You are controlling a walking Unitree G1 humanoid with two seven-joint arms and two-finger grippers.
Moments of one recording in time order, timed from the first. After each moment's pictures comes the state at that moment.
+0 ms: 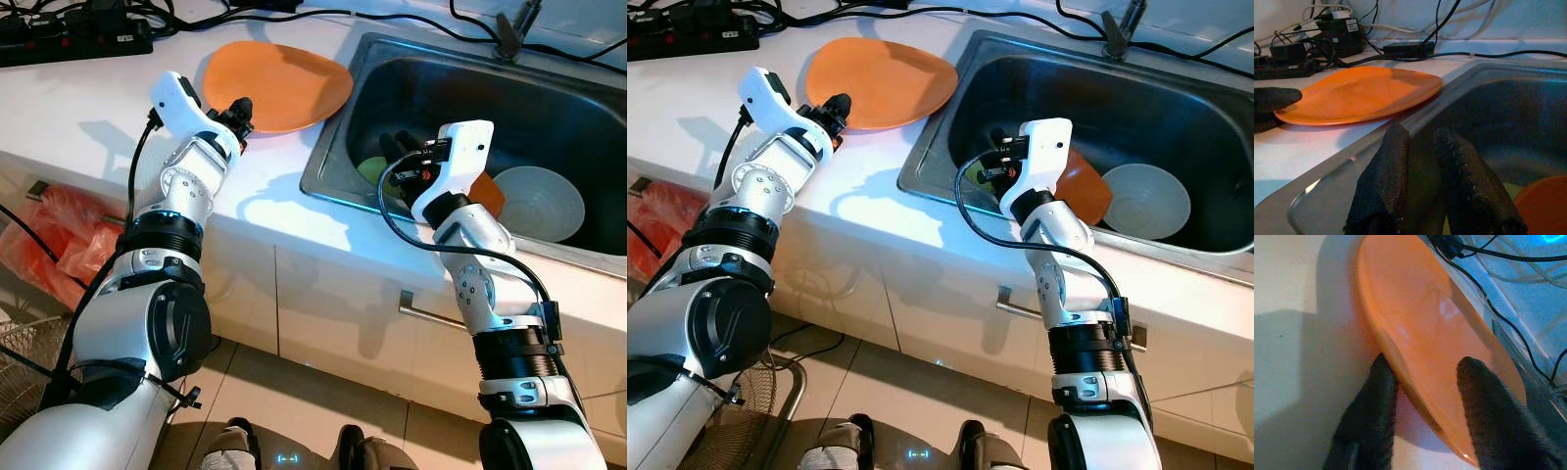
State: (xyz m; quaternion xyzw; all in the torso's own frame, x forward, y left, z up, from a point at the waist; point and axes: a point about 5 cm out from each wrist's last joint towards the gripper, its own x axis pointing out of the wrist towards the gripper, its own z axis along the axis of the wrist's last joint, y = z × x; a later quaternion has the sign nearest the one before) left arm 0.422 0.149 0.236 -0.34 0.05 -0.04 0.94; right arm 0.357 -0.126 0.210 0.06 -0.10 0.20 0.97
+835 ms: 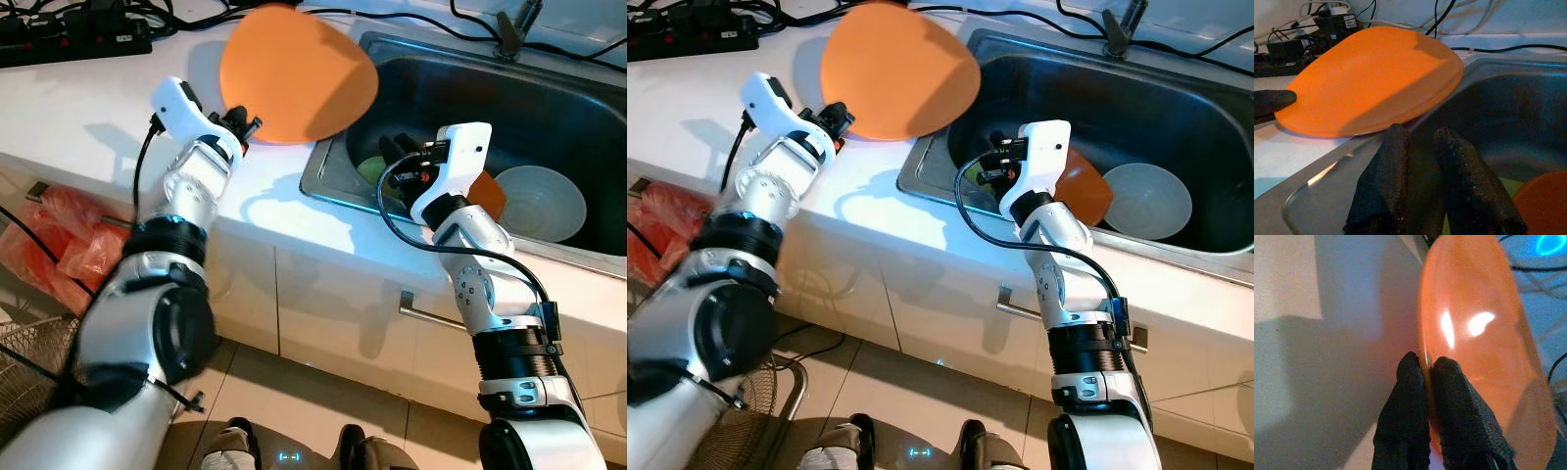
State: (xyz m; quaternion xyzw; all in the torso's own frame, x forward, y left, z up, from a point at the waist) left arm 0.420 0.147 0.233 -0.36 0.02 -0.04 0.93; right arm 0.357 -0.126 0.208 0.06 -0.09 0.20 0.97
